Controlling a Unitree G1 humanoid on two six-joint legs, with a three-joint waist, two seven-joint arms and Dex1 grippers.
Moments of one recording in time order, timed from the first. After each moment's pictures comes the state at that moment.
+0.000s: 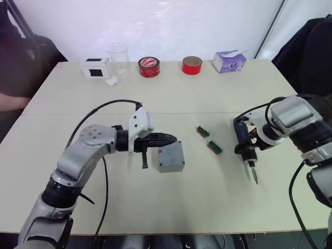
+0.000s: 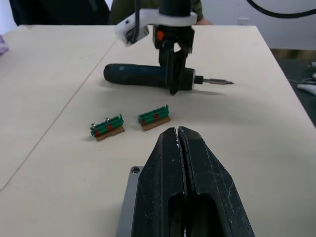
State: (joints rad) left arm -0.49 0.59 -0.17 -0.38 -0.48 0.55 -1.00; right arm -1.07 -0.89 0.61 0.44 0.27 1.57 0.88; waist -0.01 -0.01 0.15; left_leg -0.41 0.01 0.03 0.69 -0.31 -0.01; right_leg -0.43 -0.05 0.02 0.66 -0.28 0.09
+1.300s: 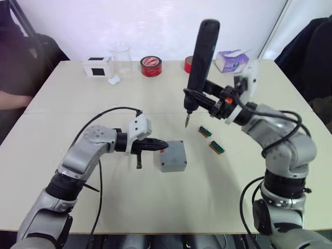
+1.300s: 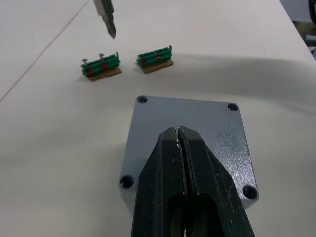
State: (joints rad) left arm -0.55 0.58 -0.26 -0.11 -0.35 0.47 -1.11; right arm -0.55 -0.33 -0.17 -0.44 0.52 0.75 0.63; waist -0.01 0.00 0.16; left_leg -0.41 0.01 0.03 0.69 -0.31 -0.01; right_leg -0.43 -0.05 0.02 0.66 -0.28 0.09
